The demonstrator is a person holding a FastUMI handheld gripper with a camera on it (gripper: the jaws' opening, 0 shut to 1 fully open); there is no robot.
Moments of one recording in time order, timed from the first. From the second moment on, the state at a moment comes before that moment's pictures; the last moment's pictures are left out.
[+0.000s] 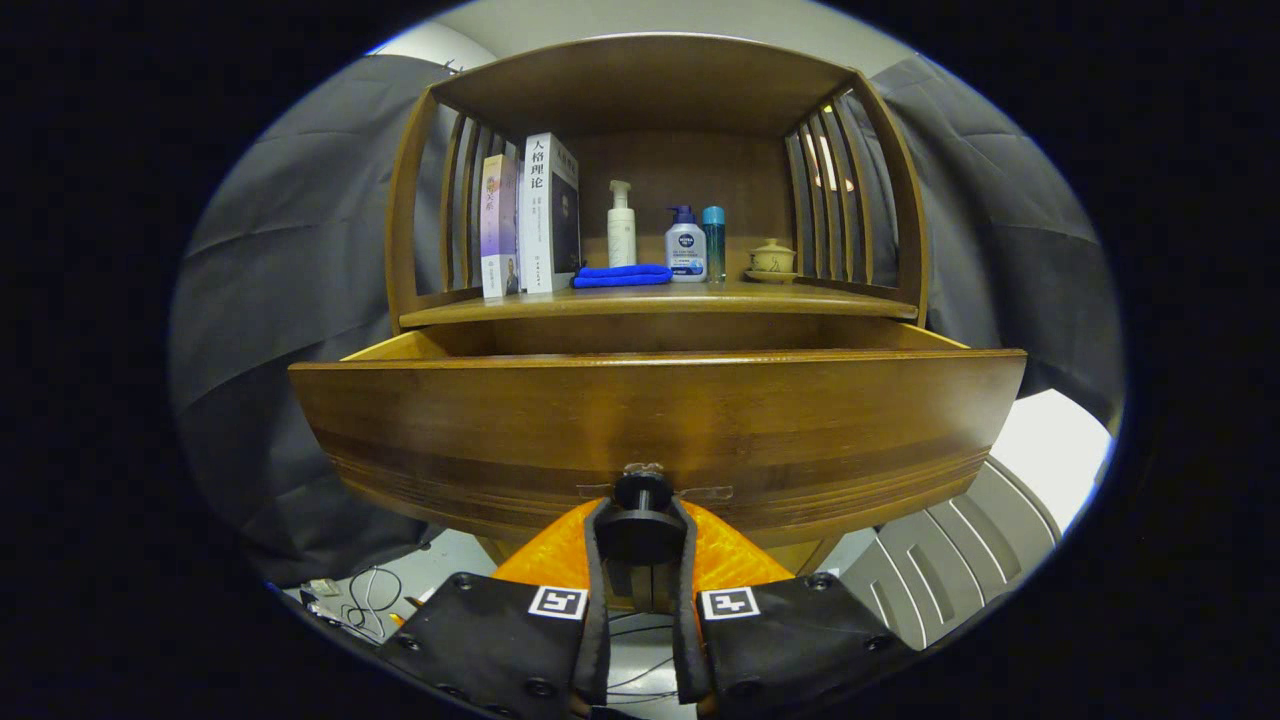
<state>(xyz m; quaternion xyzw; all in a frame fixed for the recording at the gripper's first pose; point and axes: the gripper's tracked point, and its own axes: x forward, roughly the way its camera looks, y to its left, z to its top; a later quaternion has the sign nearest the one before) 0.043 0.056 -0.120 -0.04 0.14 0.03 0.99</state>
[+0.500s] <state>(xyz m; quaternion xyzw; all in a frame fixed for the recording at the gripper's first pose) 0.017 0.060 -0.122 -0.05 0.14 0.05 0.99</state>
